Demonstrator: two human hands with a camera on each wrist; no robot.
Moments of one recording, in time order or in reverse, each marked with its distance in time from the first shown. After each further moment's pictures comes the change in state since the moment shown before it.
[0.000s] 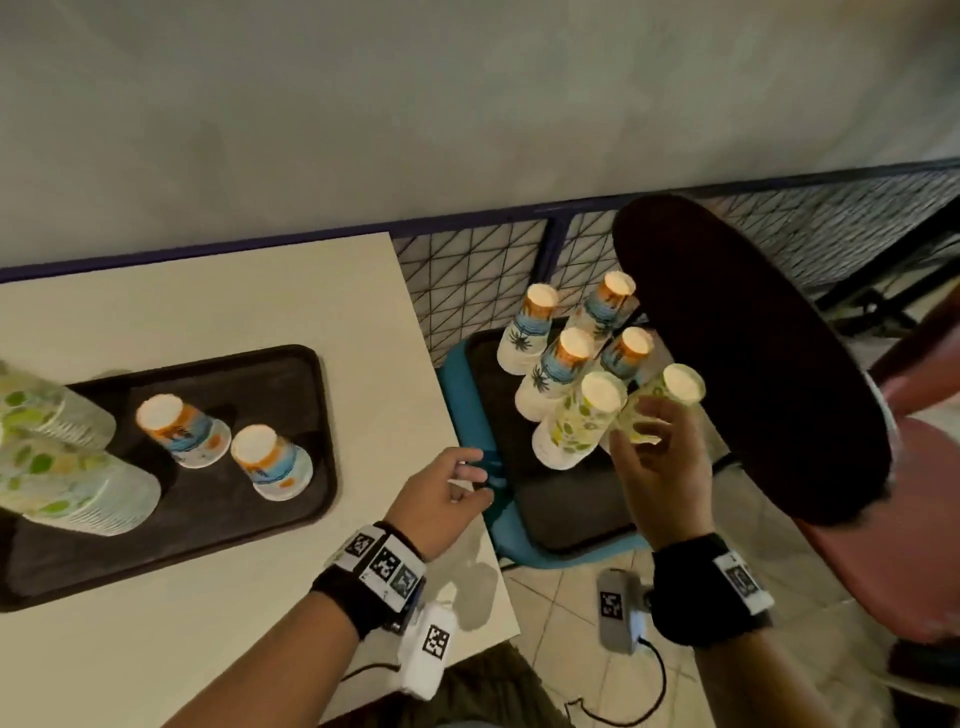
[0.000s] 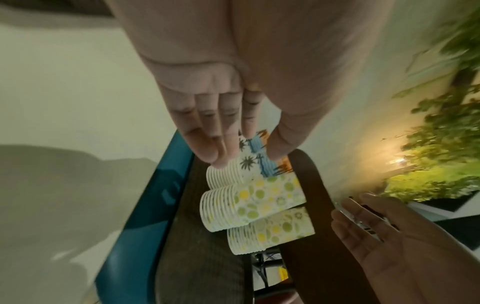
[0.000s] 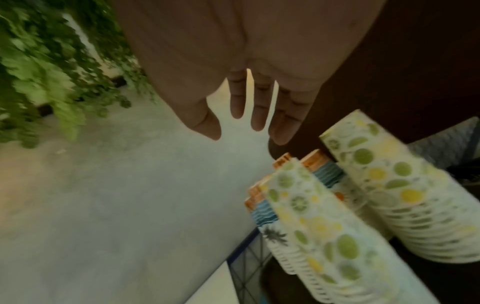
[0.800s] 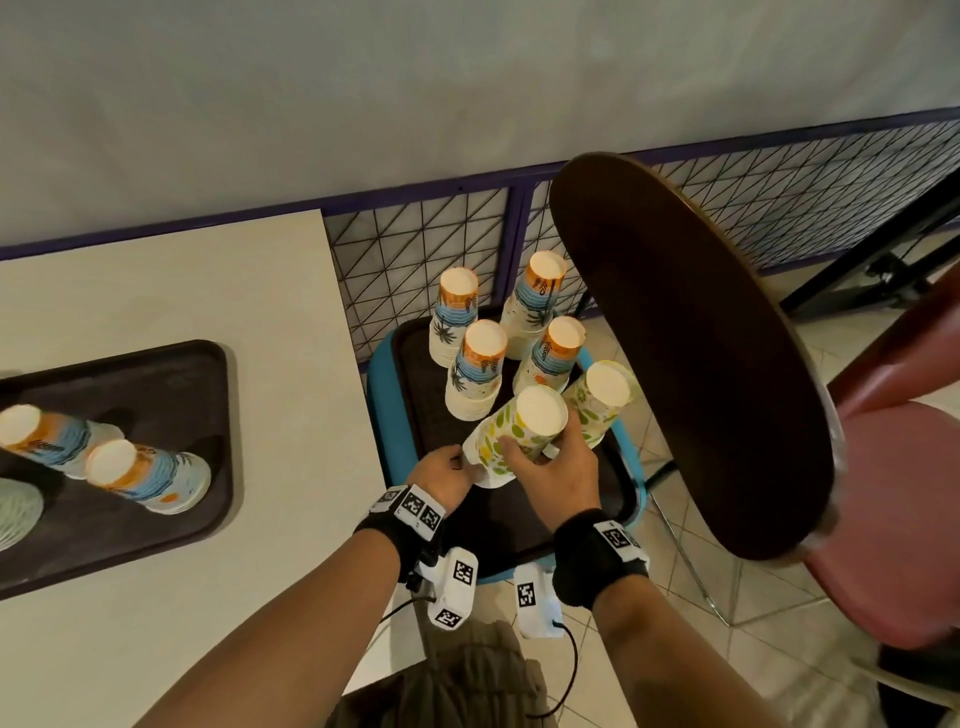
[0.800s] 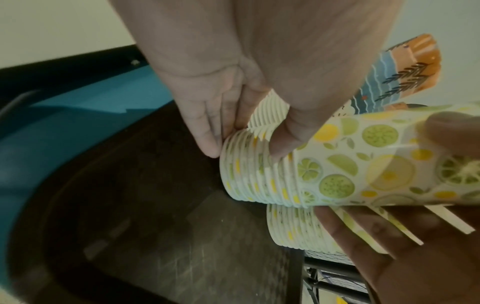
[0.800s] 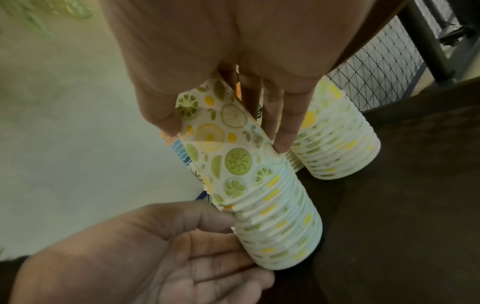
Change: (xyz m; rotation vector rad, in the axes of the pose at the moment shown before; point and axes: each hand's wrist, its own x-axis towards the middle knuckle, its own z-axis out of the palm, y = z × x) left_hand 0.147 -0.027 0.130 -0.061 0.024 -0.354; right_hand 0.048 0.103 0.027 0.206 -0.257 0.262
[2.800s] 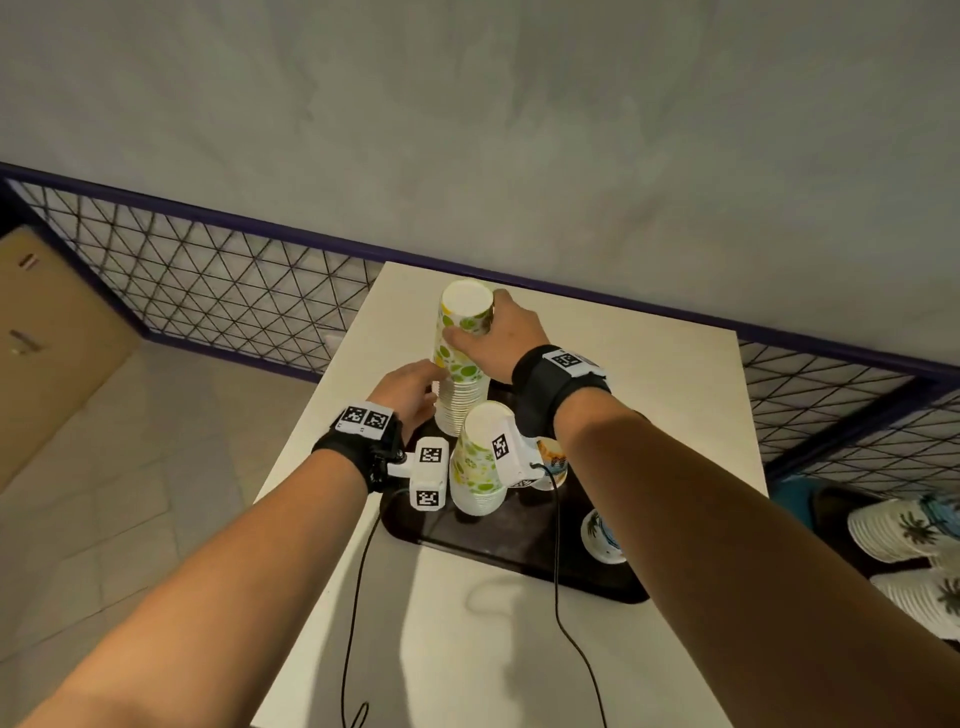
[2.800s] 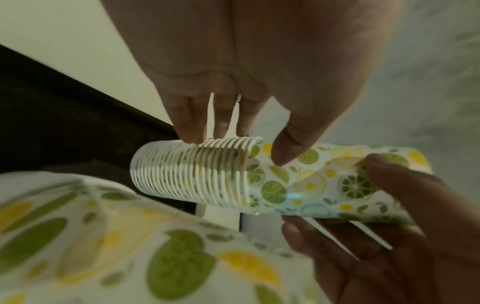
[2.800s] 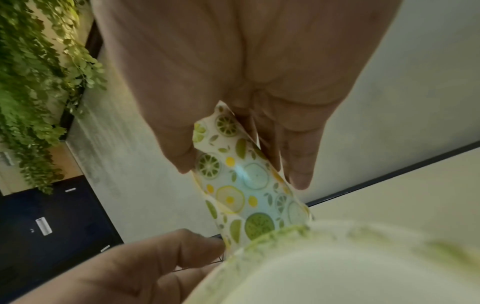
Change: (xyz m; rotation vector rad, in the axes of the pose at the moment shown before) left_hand -0.212 -0.116 -0.598 -0.827 0.520 0.074; right_hand -0.111 -0.376 0.576 -0.453 -0.709 -0.477
